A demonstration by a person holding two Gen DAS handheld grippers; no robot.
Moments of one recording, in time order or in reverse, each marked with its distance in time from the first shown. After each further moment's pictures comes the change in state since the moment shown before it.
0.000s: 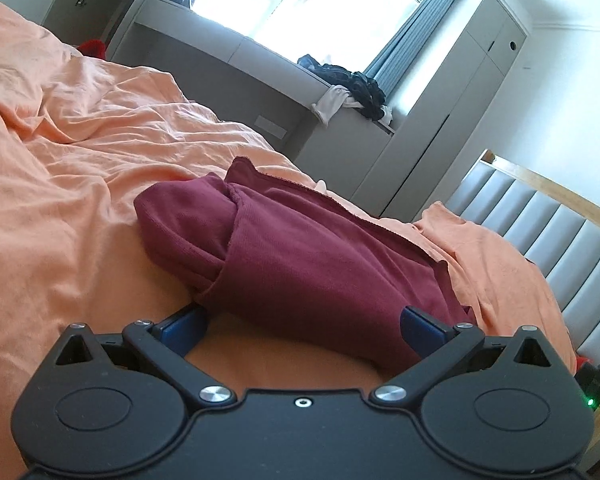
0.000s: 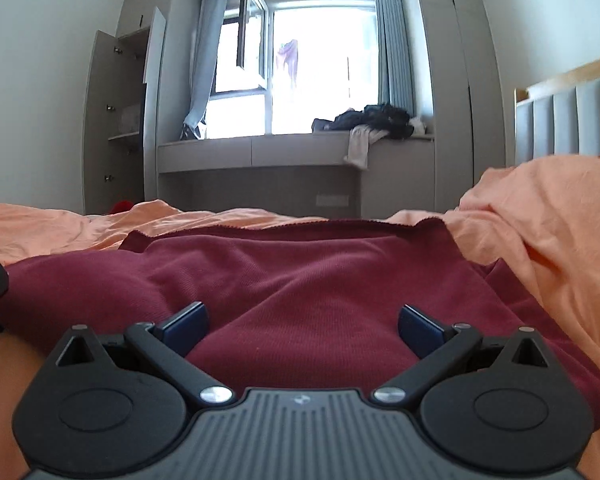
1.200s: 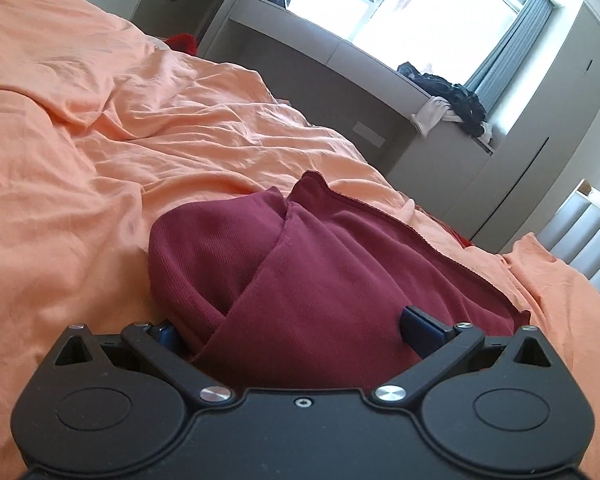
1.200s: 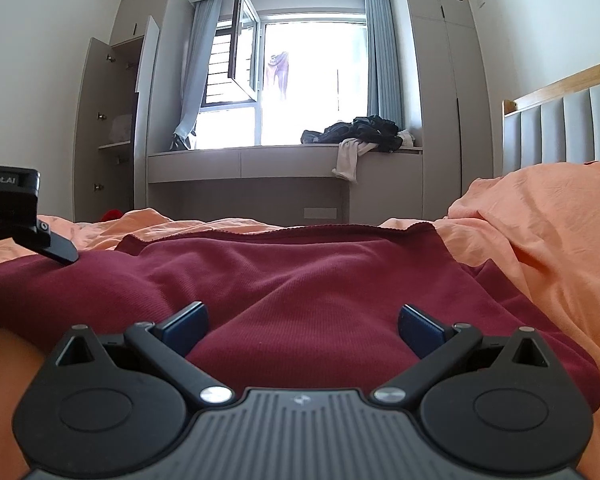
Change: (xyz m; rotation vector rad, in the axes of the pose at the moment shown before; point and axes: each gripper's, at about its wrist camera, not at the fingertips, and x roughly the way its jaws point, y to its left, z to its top) left arm 0.045 -0.018 0.029 -0.123 -0.016 0.308; right arm -0.004 0.005 -0.006 -0.001 -0.031 -0.045
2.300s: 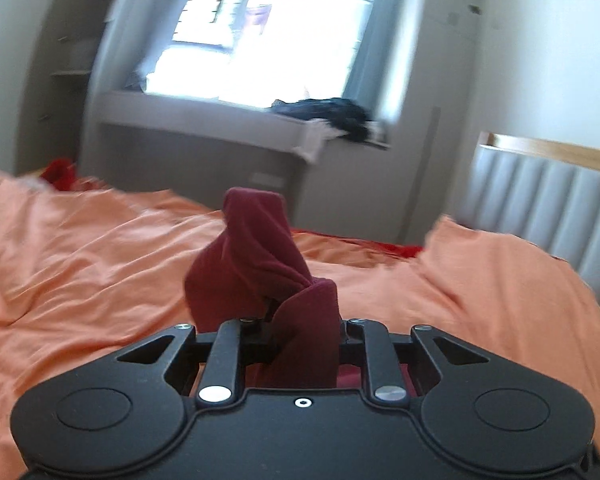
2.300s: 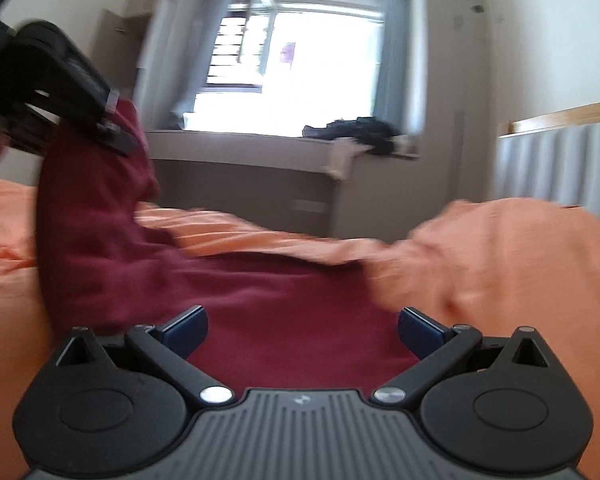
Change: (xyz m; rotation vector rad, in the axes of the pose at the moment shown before) left arm -0.030 -0.174 0.034 0.420 -0.138 -0.190; right arm -0.026 -0.081 0.059 -0.122 0.046 -0.104
